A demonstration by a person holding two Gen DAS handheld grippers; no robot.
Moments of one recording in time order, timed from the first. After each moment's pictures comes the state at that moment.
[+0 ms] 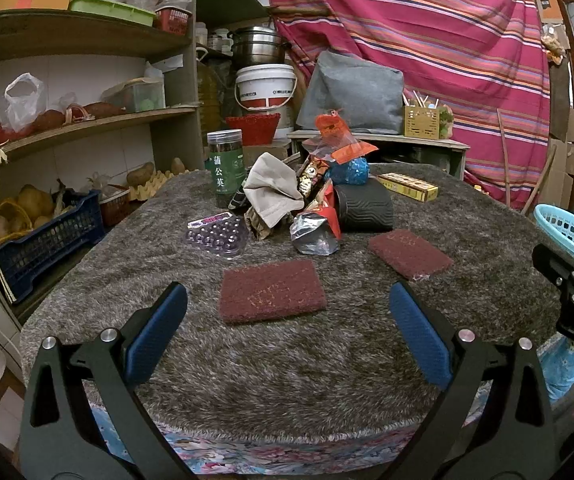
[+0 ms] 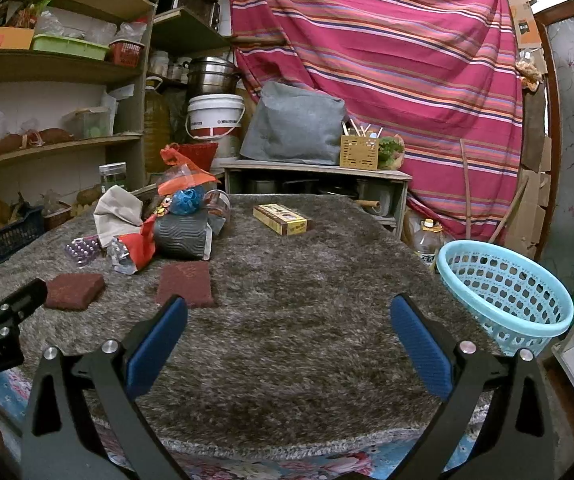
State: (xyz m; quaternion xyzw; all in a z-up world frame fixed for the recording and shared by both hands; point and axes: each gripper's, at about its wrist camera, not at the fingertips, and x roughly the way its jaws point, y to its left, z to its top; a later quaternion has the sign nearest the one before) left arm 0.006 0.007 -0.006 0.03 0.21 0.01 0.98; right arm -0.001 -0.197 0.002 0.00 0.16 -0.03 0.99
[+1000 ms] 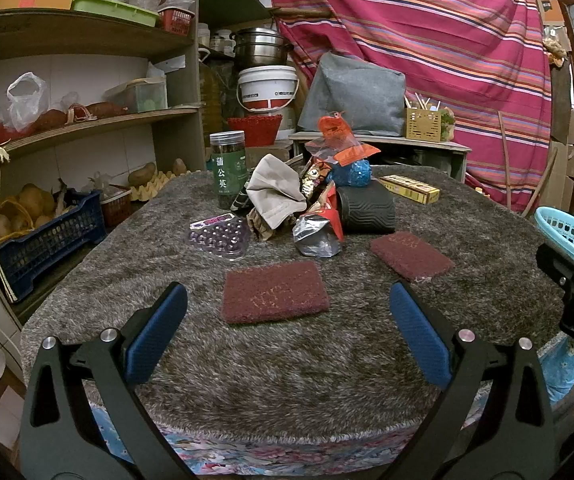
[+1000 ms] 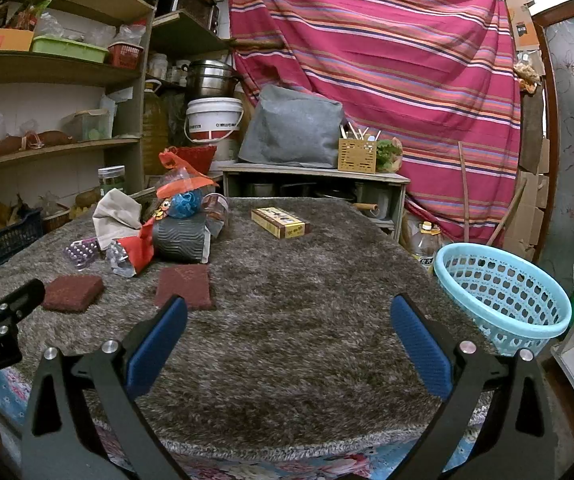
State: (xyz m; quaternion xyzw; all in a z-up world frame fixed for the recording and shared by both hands) left arm 0.013 0.012 -0.004 0.02 0.20 0.01 0.98; right arm -0.002 -0.199 0.005 0.00 0.16 -0.04 0.99
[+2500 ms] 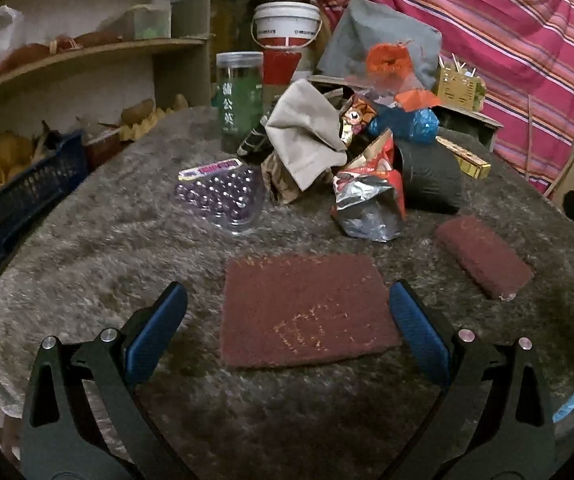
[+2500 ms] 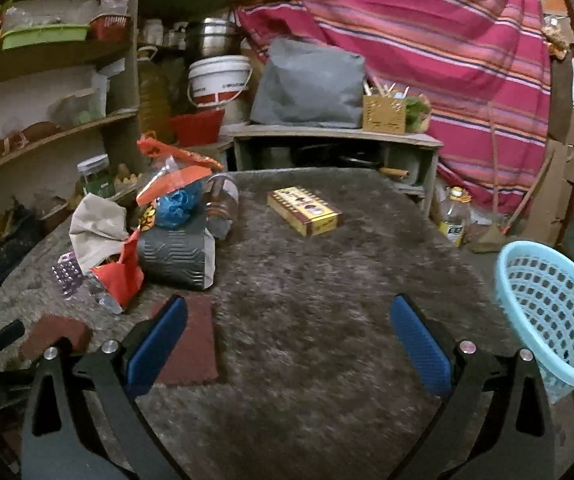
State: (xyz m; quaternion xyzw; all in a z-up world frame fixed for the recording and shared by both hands) left arm 0.101 0.040 -0.039 -0.02 0.31 0.02 0.95; right arm 0.108 -0.188 0.015 0.02 0.25 0.00 0.97
